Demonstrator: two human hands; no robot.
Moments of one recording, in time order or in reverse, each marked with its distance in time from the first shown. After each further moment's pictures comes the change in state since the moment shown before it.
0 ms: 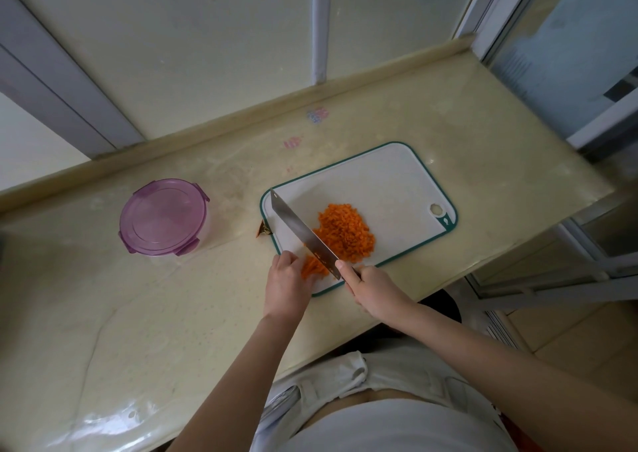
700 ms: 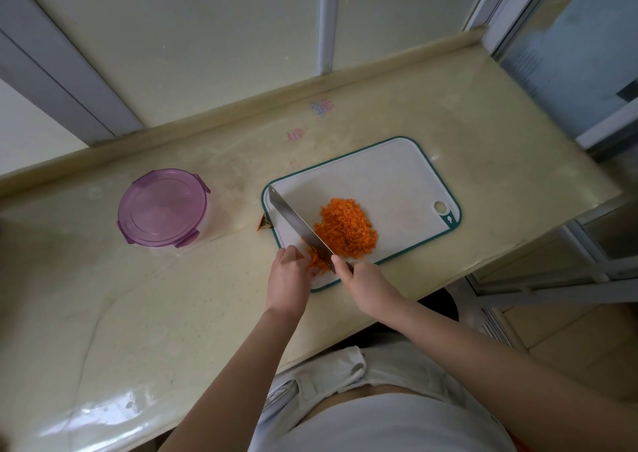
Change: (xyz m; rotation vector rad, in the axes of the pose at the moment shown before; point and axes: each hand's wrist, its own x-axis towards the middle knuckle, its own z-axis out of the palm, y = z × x) left_hand 0.004 -0.001 0.005 0.058 -0.003 0.053; right_hand 0.016 -0.001 0.012 -0.157 0.027 0.035
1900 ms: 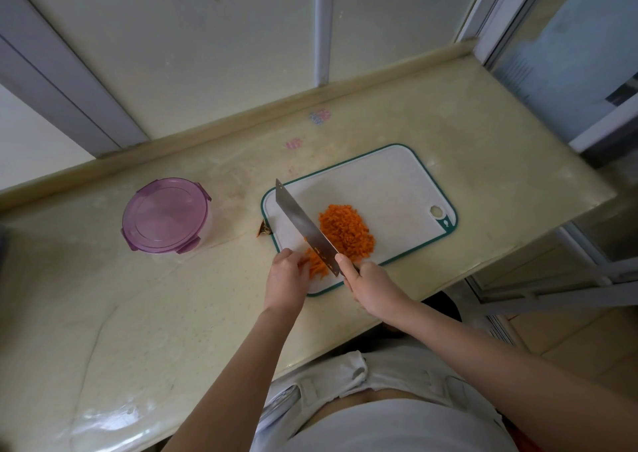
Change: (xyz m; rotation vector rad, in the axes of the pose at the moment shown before) left_hand 0.006 0.009 -0.010 -0.206 0.020 -0.145; right_hand -0.012 -0.003 -0.014 0.159 0.007 -0.014
